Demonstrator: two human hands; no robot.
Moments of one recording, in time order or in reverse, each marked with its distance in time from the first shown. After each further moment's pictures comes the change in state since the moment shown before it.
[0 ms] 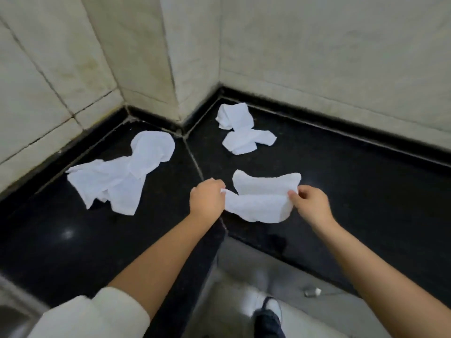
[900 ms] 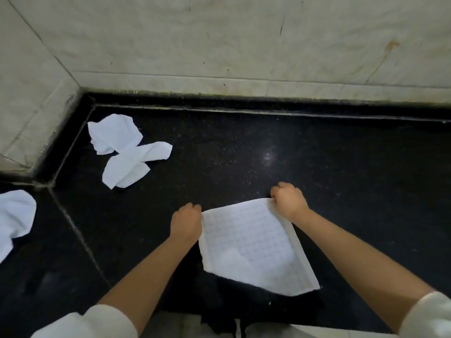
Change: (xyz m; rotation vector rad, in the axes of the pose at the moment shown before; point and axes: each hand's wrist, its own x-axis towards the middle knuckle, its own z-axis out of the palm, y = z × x) left_hand 0.113 0.162 0.167 0.514 -0.344 0.258; right_hand 0.145 0.188 -0.114 -0.745 -0.272 0.089
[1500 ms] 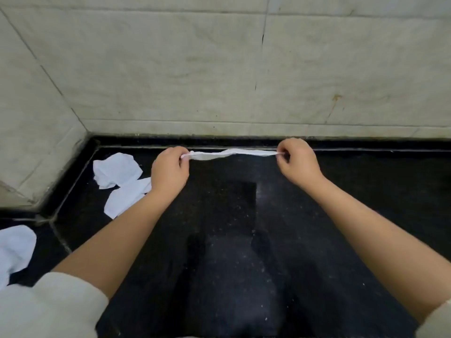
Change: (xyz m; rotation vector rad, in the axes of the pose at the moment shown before) left_hand -0.001 -0.007 -0.166 -0.557 0.700 0.175; right_hand -0.047 0.003 -0.144 0.316 0.782 -0.111
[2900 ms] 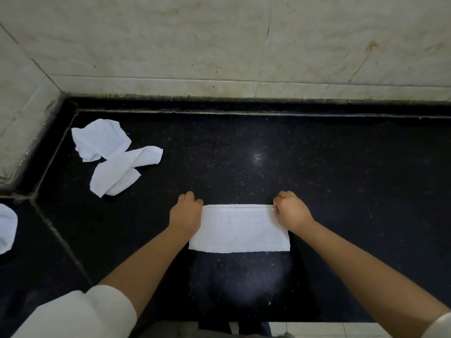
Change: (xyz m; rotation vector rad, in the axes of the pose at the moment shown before) left_hand -0.087 -0.075 0.119 0.499 -0.710 -0.007; right_hand -0.098 0.052 0.121 -0.227 -0.696 0.169
